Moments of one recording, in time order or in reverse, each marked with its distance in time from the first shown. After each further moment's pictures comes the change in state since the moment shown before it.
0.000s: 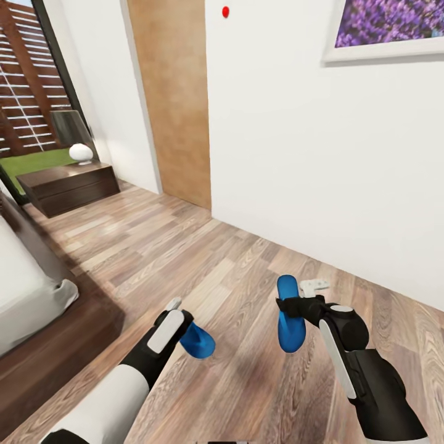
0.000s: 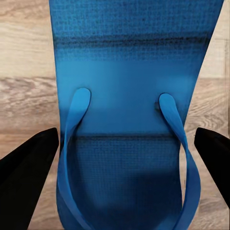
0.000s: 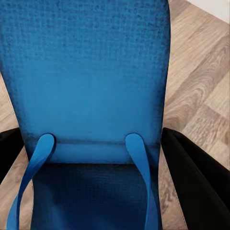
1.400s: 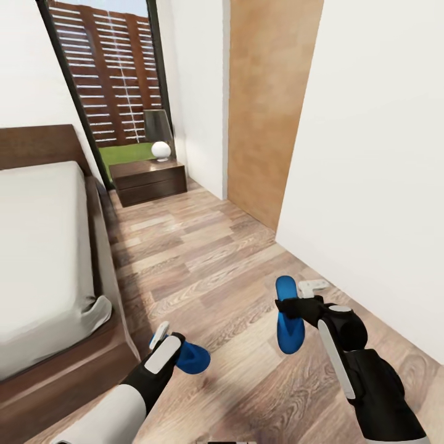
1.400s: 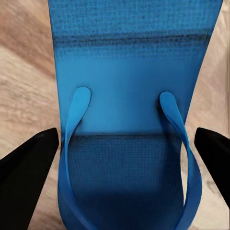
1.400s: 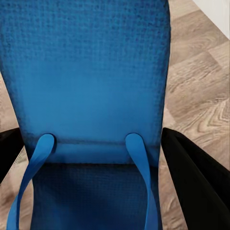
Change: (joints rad) left arm 0.057 0.003 0.006 0.179 0.137 -0.292 -0.163; right arm 0.000 0.002 0.009 0.000 -0.001 0.010 -0.001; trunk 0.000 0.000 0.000
